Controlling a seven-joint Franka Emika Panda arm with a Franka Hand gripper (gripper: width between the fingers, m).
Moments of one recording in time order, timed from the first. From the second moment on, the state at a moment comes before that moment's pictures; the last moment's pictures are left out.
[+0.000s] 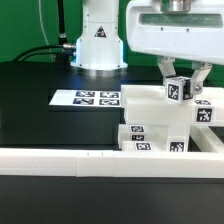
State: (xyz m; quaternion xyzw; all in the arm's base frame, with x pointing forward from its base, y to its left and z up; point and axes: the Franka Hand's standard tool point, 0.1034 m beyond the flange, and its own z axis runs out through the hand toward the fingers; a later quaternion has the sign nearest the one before) arm 0.646 0.080 0.114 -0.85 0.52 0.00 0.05
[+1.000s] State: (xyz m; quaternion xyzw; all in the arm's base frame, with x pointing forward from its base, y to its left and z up) arm 0.650 0.077 0.116 -0.97 0.23 -0.01 0.04
